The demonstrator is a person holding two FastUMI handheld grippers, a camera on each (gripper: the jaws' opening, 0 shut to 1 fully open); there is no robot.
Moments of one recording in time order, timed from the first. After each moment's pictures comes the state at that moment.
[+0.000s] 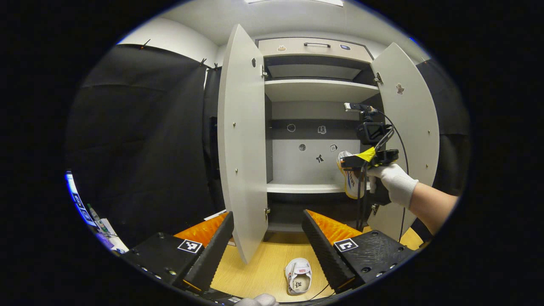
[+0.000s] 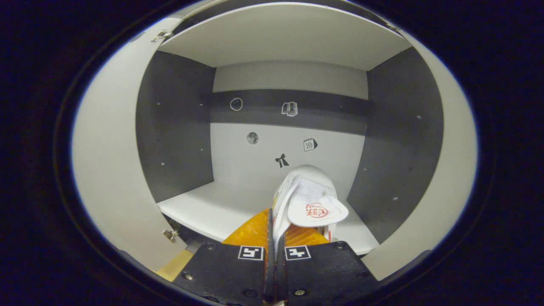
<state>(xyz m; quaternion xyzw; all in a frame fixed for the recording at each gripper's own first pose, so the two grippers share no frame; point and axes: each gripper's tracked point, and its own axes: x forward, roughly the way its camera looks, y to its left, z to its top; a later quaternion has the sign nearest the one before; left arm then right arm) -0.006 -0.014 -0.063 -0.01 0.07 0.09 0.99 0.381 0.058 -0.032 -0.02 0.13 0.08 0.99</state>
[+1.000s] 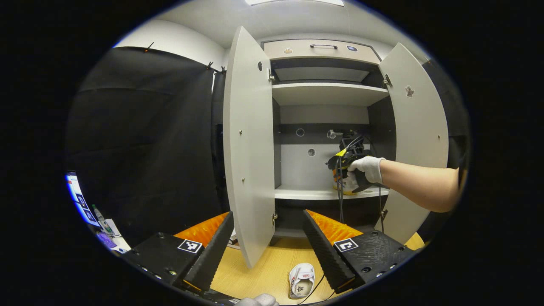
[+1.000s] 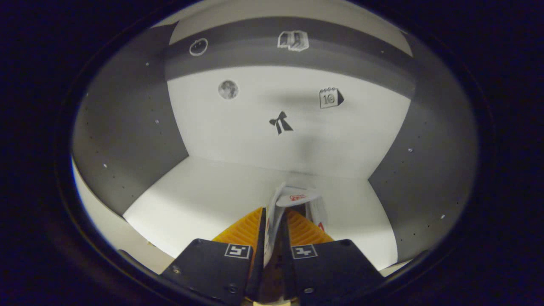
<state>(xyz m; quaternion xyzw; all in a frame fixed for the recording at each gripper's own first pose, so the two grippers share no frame) 0.018 0.002 -0.057 -0.01 0.06 0.11 0.99 0.466 0.069 -0.065 0.01 0.29 0.06 0.96</state>
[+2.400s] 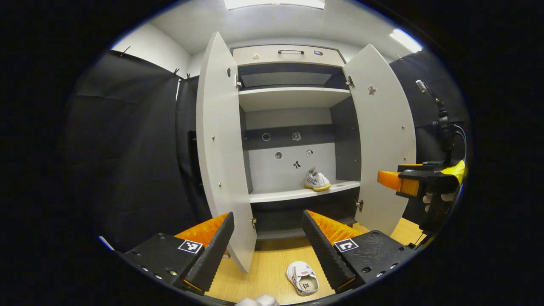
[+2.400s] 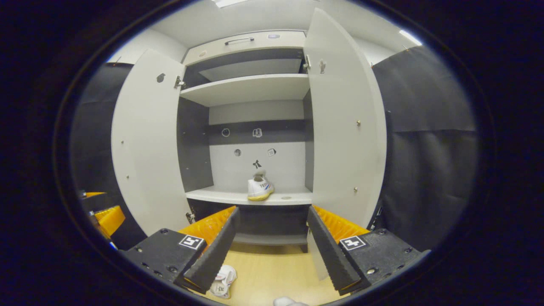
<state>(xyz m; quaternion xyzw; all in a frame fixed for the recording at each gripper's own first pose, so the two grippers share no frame) 0.017 -0.020 -0.071 0.03 0.04 -0.03 1.00 0.087 -0.027 -0.040 0.05 0.03 0.00 1.00</state>
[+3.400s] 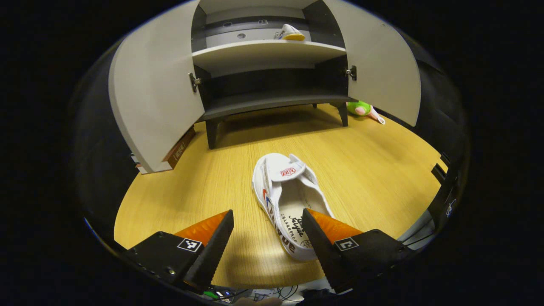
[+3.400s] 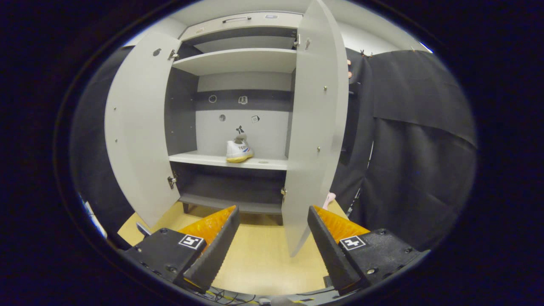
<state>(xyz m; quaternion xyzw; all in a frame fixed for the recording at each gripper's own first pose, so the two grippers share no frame) 0.029 -0.088 -0.451 0.06 0.32 -0.10 0.94 0.047 -0.068 -0.100 0.02 0.14 -0.04 0.99</state>
